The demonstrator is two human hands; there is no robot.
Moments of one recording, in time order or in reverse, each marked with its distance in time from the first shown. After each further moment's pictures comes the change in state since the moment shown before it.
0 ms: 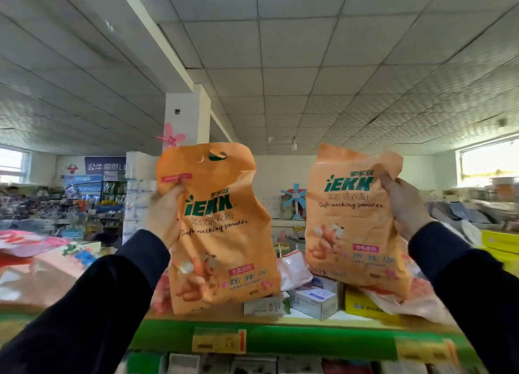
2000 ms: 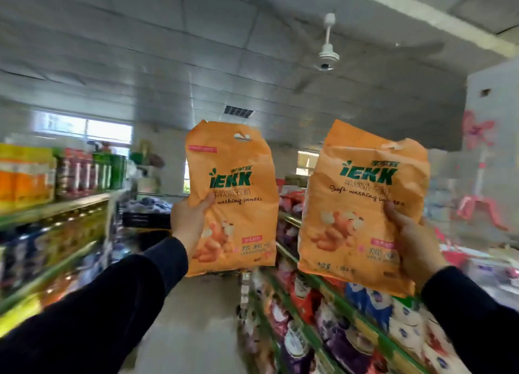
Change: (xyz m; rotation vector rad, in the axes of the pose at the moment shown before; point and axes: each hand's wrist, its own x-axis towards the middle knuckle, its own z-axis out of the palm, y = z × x) left_hand -0.452 0.304 -0.096 0.960 1.093 0.386; right_hand -0.287 -0.037 0.181 0.798 -1.033 0.501
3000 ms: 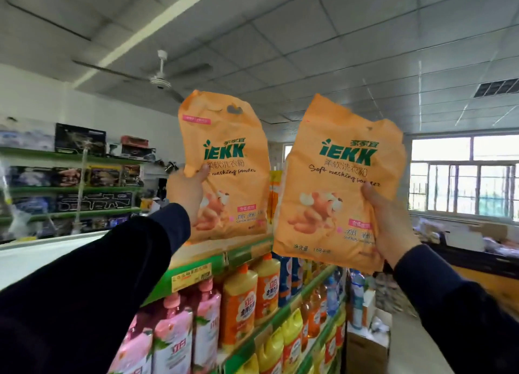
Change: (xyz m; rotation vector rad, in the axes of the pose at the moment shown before) left_hand 0.174 0.125 -0.512 0.474 0.858 0.347; right_hand -0.096 0.228 0.666 0.469 -0.877 0.342
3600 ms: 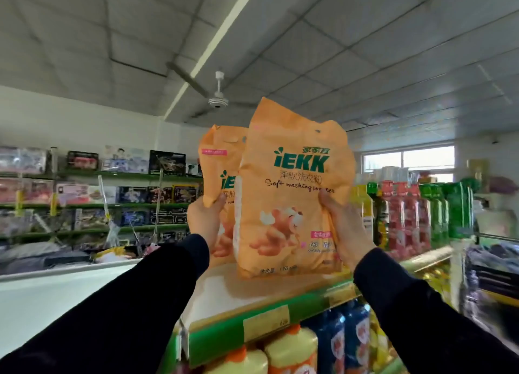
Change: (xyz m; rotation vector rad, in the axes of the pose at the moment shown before) left_hand 0.146 -0.162 0.117 0.228 0.222 0.135; right_hand 0.280 0.175 0.114 0.185 -0.544 0.039
